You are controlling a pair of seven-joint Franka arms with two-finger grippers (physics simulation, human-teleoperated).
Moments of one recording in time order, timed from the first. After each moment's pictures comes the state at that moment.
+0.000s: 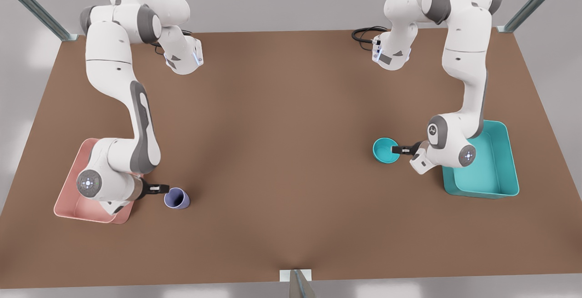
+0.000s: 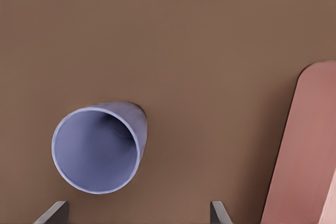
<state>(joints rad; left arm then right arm) -0.04 0.50 0.04 -1.94 -0.33 2.02 0.22 0.12 0.66 -0.15 -1.41 0.18 1.93 -0.07</state>
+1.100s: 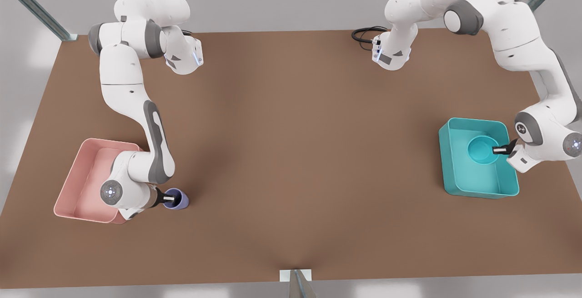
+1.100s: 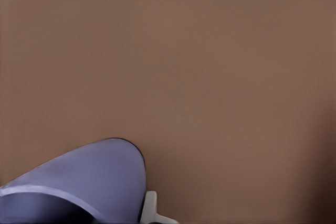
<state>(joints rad) 0.17 0.59 0.31 -1.62 0.01 1.96 0.42 0.13 0.80 -0.14 -1.41 0.22 2.09 0.01</state>
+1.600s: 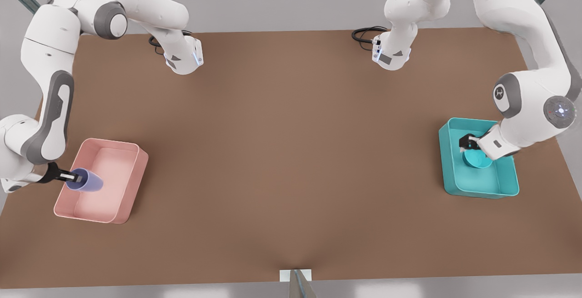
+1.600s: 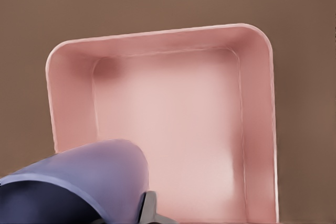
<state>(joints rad) -0.01 0.22 -0.01 -1.56 0.04 1.73 0.34 -0.28 0.60 -0.15 -1.42 0.16 1.89 -0.25</state>
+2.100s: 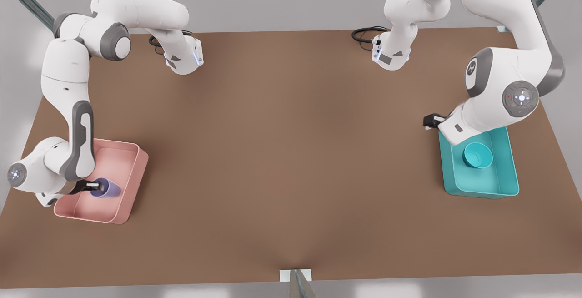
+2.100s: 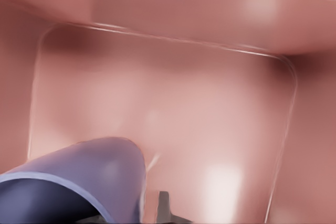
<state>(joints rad) -0.01 0.24 -0.13 -1.42 0.05 1.41 0.07 -0.27 0.79 -0.15 -1.44 0.15 2.11 -0.48</state>
